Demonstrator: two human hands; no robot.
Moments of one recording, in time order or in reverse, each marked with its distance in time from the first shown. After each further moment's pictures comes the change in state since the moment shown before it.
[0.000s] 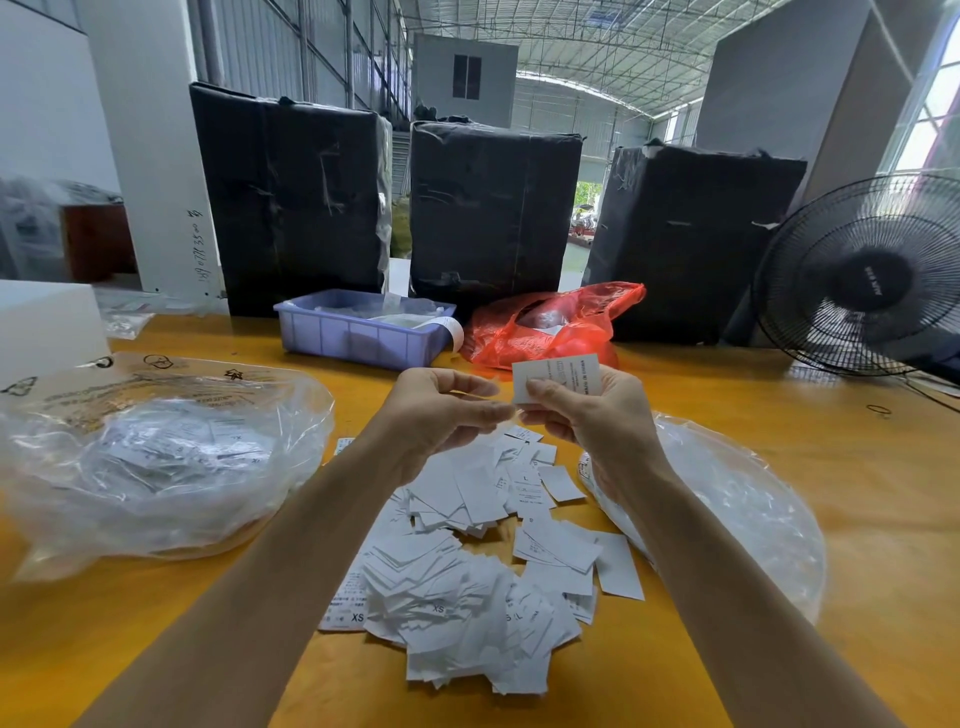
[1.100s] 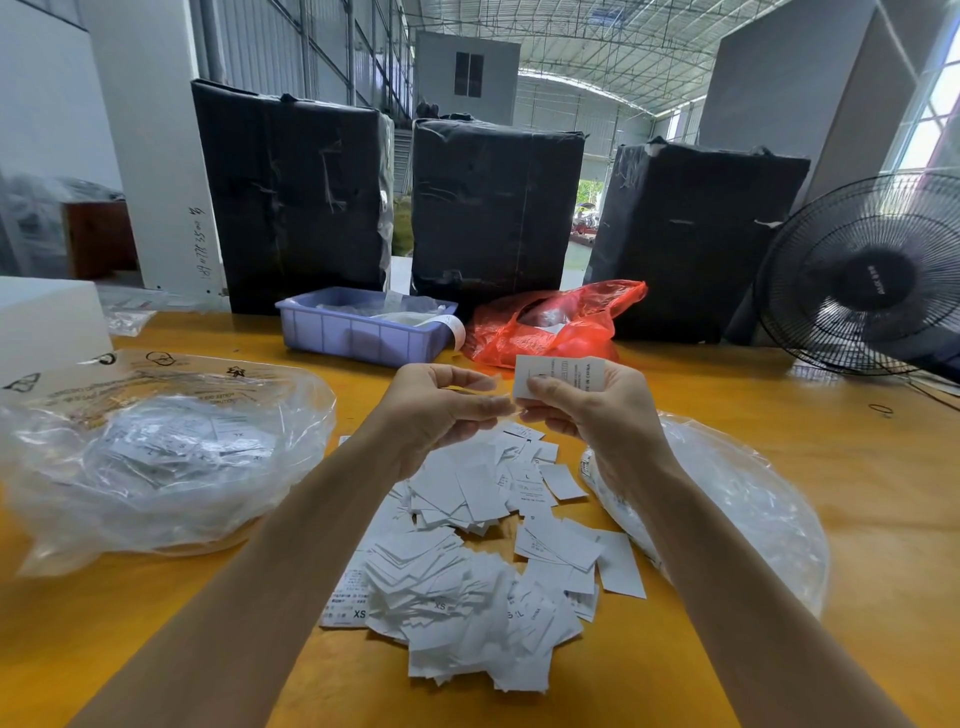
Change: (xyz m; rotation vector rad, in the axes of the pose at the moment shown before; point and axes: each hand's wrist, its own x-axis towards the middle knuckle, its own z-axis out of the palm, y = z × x) left_hand -0.001 0.002 -0.003 -0.040 -0.015 -0.002; right_hand 0.001 -0.001 -0.002 -0.041 -0.041 -0.023
